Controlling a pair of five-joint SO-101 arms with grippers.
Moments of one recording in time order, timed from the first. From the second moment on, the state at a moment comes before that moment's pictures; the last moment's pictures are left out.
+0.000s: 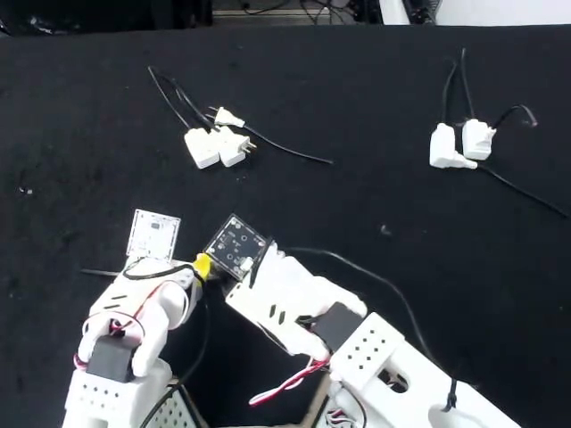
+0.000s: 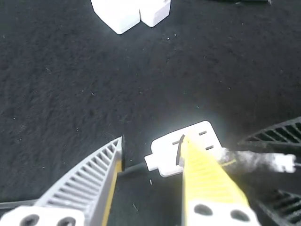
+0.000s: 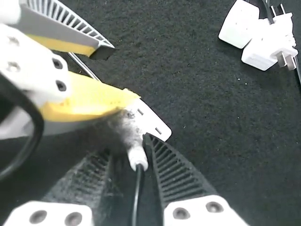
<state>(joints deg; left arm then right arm) 10.5 -105.0 91.4 59.6 -2.1 -46.2 -58.6 77.2 30.6 10.1</state>
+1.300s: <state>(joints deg) -3.6 -104.3 90.5 59.9 -2.2 -39.6 -58.8 71.9 36.7 9.5</state>
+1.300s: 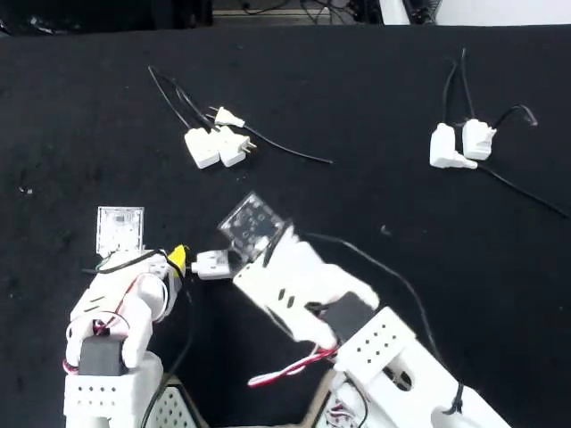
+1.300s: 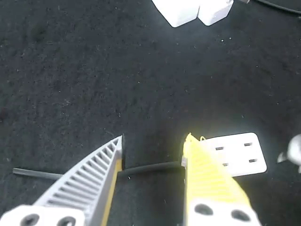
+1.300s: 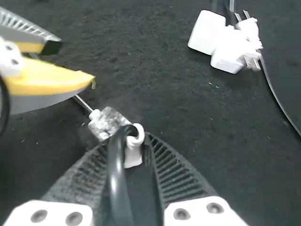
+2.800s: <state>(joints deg) -6.7 -104.3 90.5 59.9 -3.6 -41.7 -32.7 64.4 36.7 7.6</state>
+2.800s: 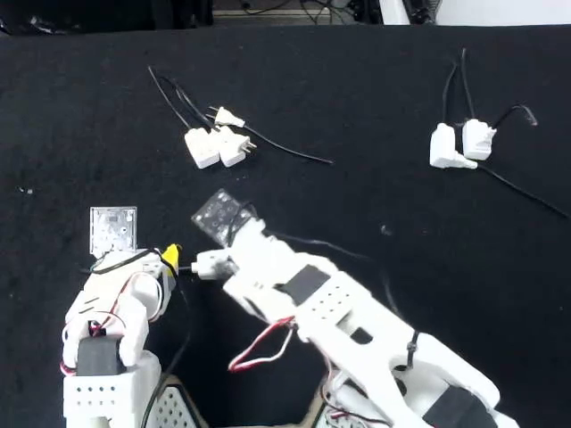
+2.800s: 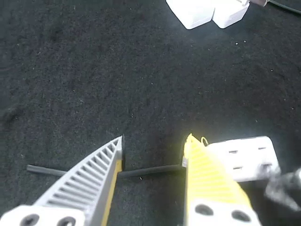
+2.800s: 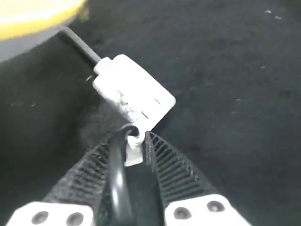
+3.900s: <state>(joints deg) -9.8 -102.1 87.1 61.1 -6.7 -38.1 -41.1 64.4 38.4 8.4</state>
